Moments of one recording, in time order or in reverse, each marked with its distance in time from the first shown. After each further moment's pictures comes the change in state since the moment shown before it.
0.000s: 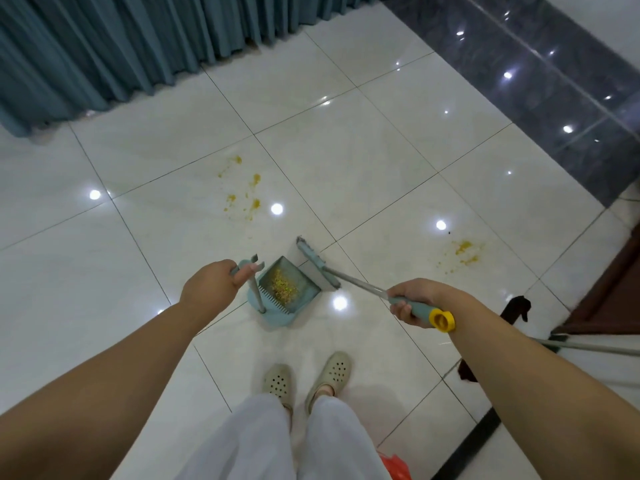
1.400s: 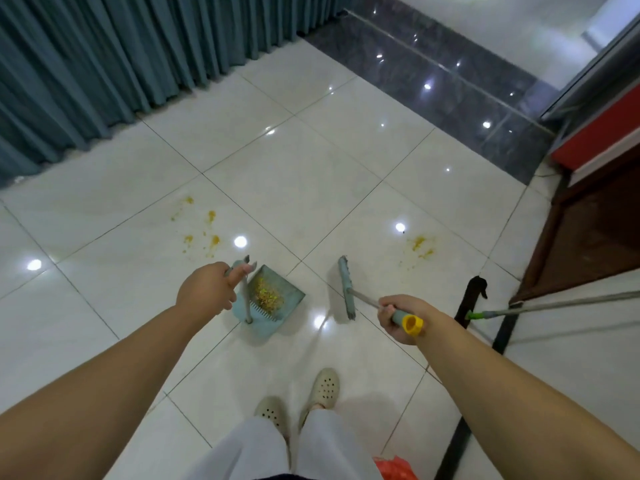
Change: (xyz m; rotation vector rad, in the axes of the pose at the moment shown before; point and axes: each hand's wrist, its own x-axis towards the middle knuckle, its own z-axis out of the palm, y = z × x) left_hand 0.009 0.078 -0.028 -0.147 -0.121 0.062; right_hand -0.027 0.061 -0.023 0.822 -0.022 -0.134
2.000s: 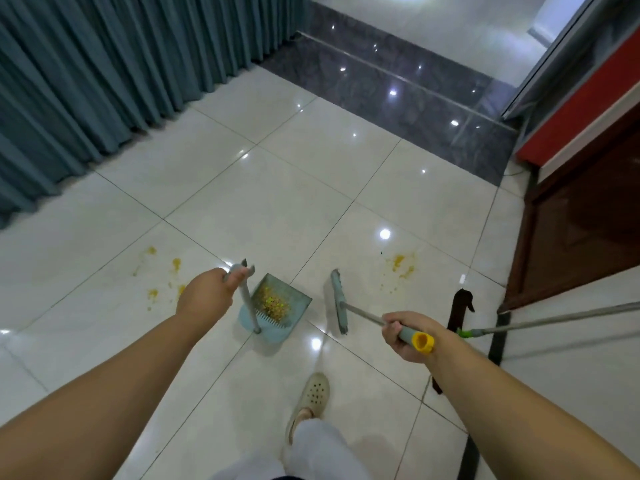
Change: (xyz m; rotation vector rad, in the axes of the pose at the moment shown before) left_hand 0.107 0.147 0.010 0.094 0.102 0.160; right_hand 0.025 -0.137 -0.044 0.104 -0.062 0.005
